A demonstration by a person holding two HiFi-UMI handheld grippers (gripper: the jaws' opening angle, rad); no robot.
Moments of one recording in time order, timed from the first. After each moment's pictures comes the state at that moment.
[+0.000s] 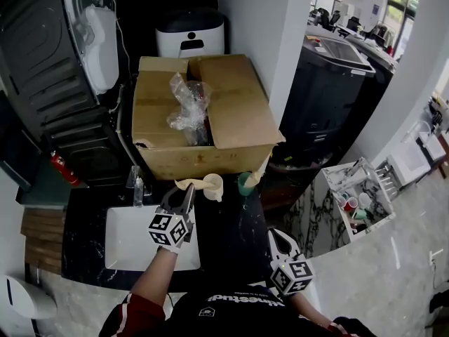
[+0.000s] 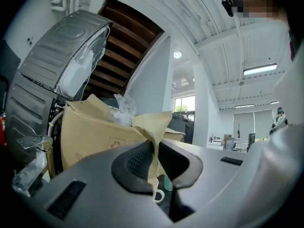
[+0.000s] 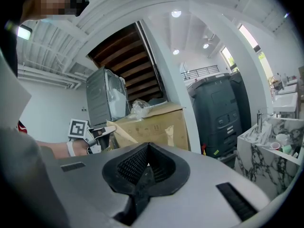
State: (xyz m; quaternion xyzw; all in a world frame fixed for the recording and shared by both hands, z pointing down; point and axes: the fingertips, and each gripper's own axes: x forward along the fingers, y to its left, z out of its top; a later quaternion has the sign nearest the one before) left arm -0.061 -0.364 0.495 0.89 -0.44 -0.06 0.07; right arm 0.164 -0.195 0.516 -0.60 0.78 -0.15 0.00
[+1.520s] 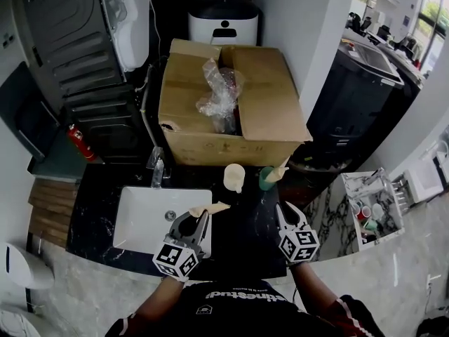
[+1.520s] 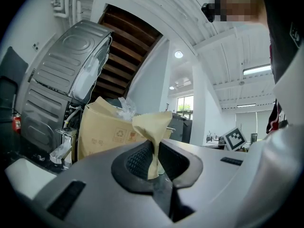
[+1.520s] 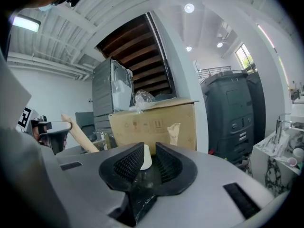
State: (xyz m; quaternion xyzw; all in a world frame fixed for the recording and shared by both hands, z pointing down) left arm -0.089 -0.245 0.507 0.88 -0.46 -0.06 0.07; right arm 0.157 -0.286 0.551 -0.56 0.82 -0.12 -0.04
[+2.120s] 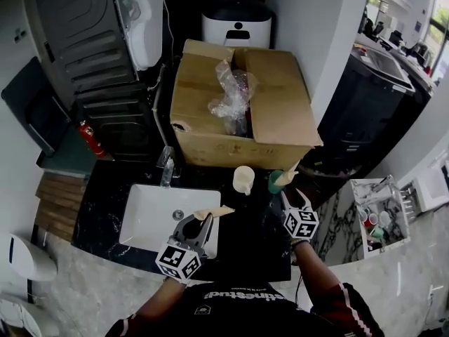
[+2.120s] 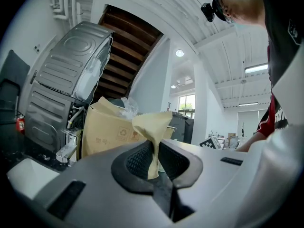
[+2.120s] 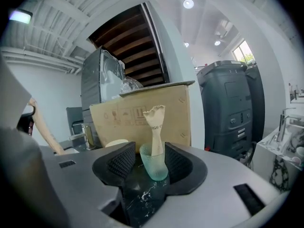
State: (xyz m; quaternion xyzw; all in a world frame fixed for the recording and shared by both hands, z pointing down) left arm -0.099 -0.238 0.509 0.88 -0.47 -0.05 0.07; right arm 0.181 -0.373 0.603 -0.59 0.80 -0.13 -0.06
